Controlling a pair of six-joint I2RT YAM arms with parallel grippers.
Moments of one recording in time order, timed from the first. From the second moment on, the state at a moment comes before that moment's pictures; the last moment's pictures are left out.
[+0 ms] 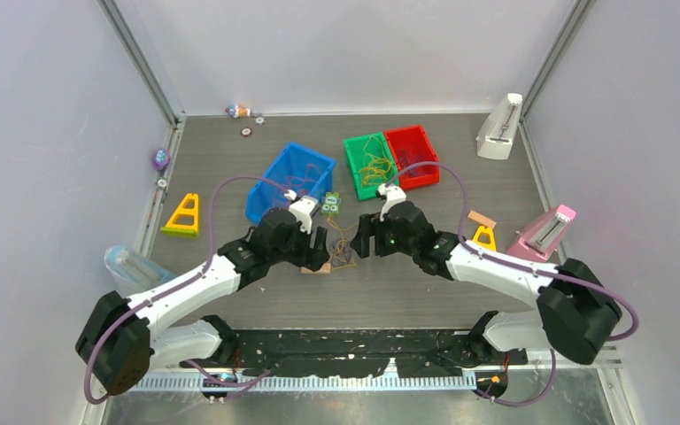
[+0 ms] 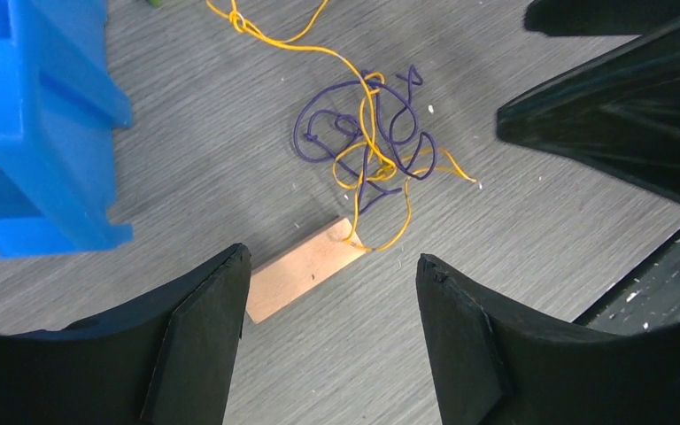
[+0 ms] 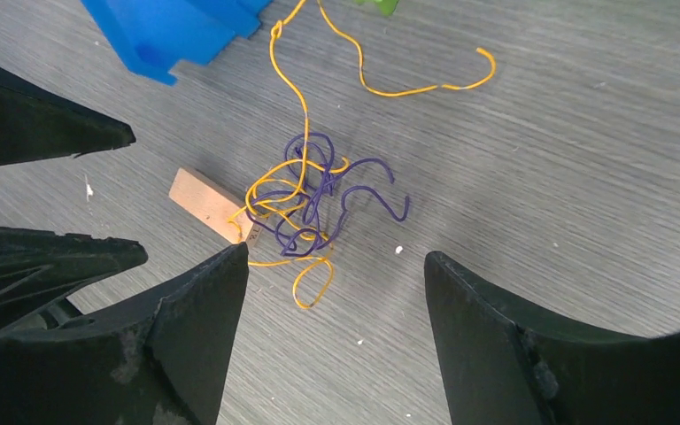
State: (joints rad) left arm -0.71 1.11 0.62 -0.19 0.05 -0.31; right arm 0.77 1.27 0.67 0.02 0.02 0.48
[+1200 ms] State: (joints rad) left arm -0.71 1.38 0.62 0.14 0.20 -0.29; right arm 0.80 1.53 0.66 0.24 -0.04 0.56
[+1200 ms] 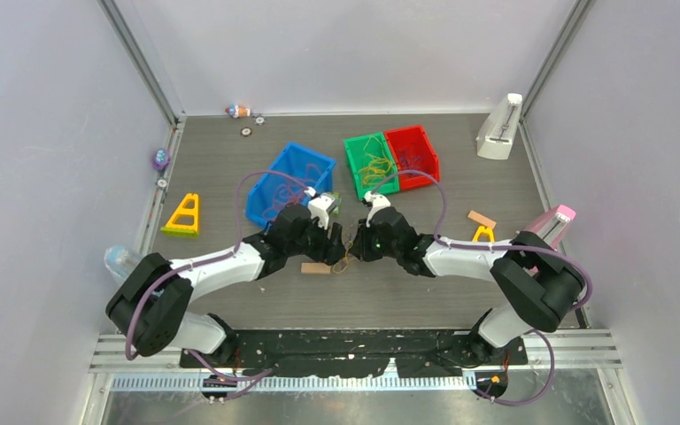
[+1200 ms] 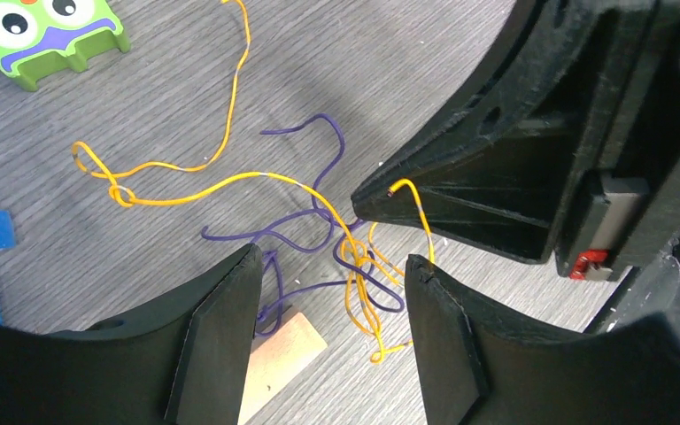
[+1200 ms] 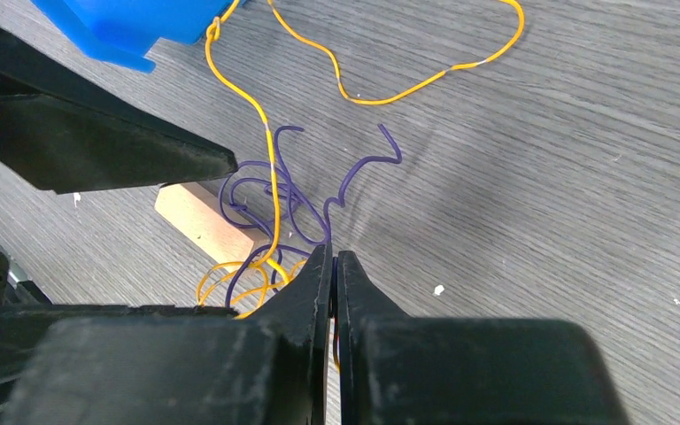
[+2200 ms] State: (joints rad) left arm -0.71 1.27 0.60 0.09 -0.06 -0.30; right arm 0.82 1.10 0.47 -0.06 0.35 0.66
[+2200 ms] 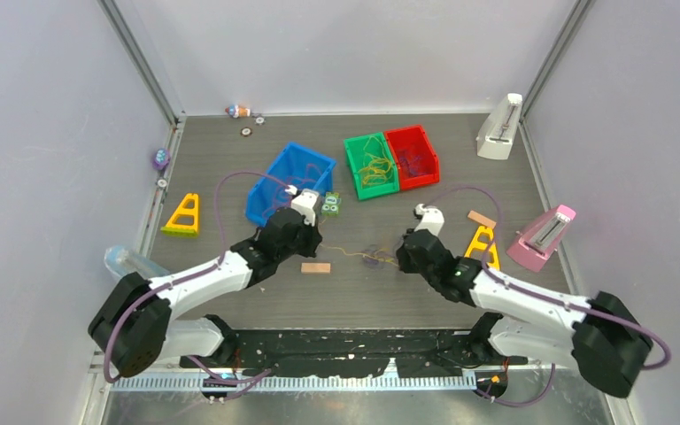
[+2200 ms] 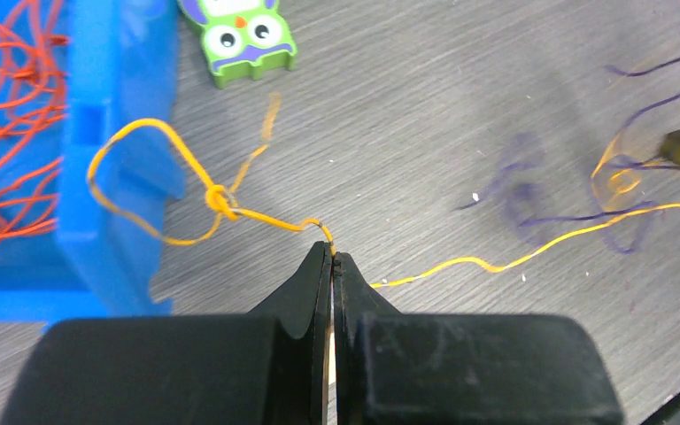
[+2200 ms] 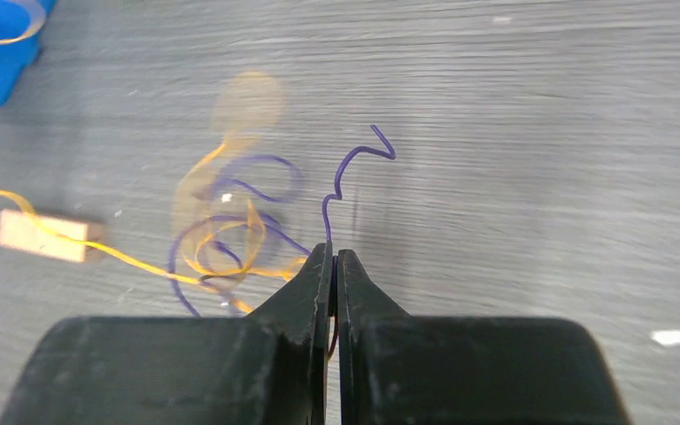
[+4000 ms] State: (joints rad) left arm -0.98 1.86 1.08 0.15 0.09 -0.94; right arm 0.38 0.79 0.43 -0.49 0.33 0.76
